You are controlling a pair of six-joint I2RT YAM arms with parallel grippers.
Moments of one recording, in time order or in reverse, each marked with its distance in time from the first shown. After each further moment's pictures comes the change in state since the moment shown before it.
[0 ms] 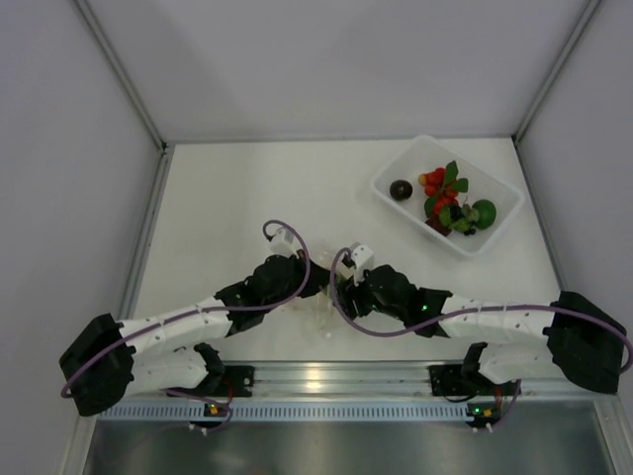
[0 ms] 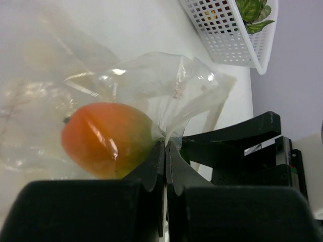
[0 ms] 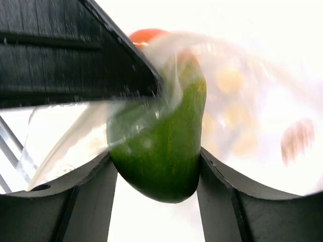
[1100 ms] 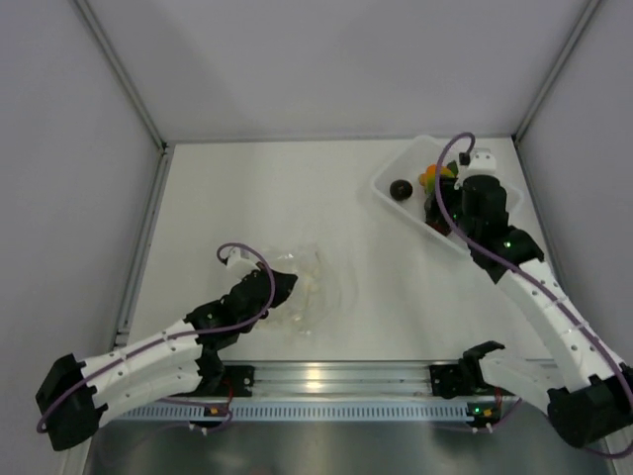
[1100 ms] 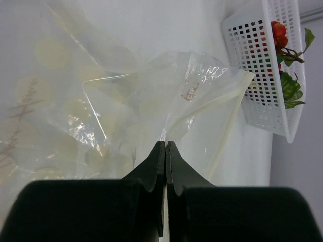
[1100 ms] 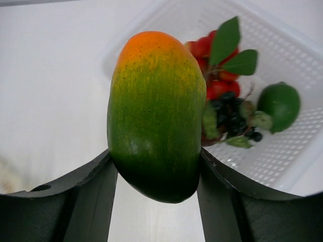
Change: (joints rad) left arm -0.001 -0.313 -0.149 -0.251 -0.340 -0.188; right arm -0.644 -0.280 0.466 -0.641 0.120 -0.014
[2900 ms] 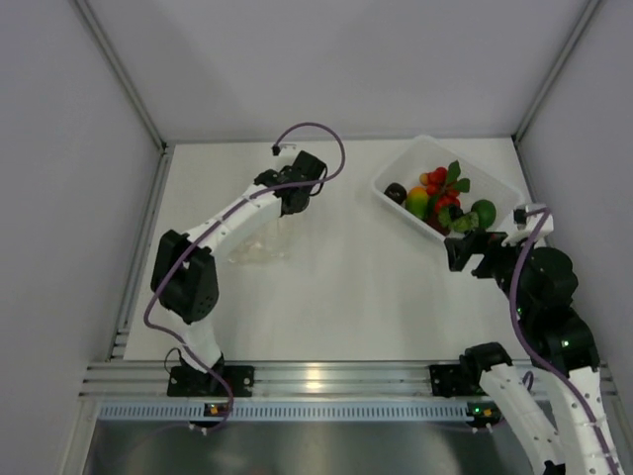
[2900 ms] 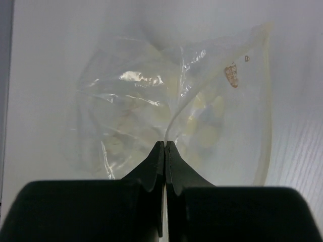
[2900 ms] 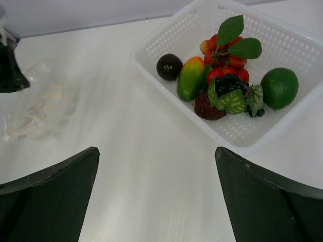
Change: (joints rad) left arm 0.325 0.996 1.210 -0.753 -0.243 0.739; right arm -0.221 -0.493 -0.119 -0.208 -0.260 0.008
